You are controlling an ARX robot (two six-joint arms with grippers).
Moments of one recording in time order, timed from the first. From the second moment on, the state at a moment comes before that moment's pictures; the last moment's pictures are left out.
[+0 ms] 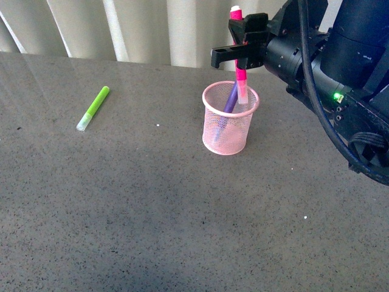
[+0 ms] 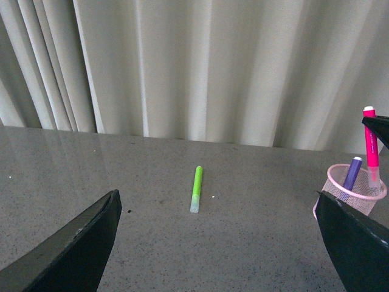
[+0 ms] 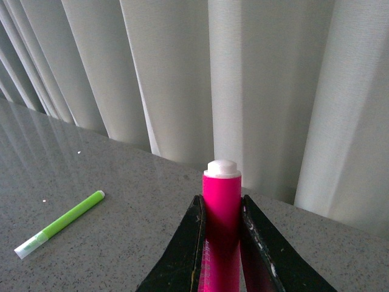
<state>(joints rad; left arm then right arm) 0.00 0.00 0.01 -0.01 0.00 0.00 0.33 2.22 0.93 1.29 -0.17 0.08</state>
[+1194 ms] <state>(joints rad) 0.00 0.00 0.01 -0.01 0.00 0.00 0.26 2.21 0.89 1.33 -0.16 0.12</state>
